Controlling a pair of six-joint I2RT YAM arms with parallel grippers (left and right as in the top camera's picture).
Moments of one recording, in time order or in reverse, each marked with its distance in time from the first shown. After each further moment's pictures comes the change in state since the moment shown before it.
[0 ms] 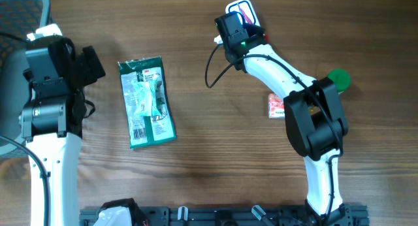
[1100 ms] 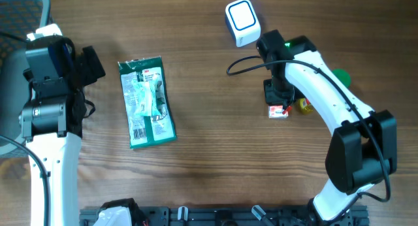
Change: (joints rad) left arm 0.000 0.001 0.000 0.000 0.000 0.000; right arm -0.128 -0.357 -0.251 -0.780 -0.536 1.221
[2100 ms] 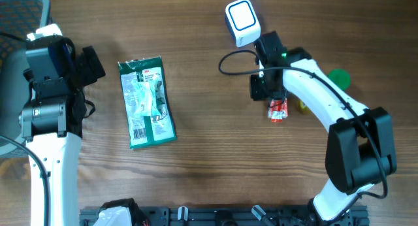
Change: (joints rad) left arm 0.000 0.000 0.000 0.000 0.000 0.000; right arm 0.000 0.000 -0.126 0.373 -0.268 -0.004
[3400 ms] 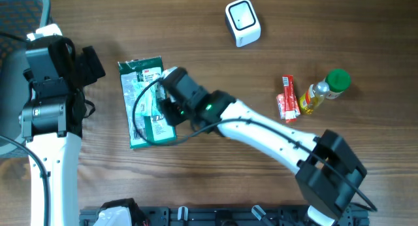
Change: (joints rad) left arm 0.000 0.000 0.000 0.000 0.000 0.000; right arm 0.578 0.001 0.060 0.487 0.025 0.085
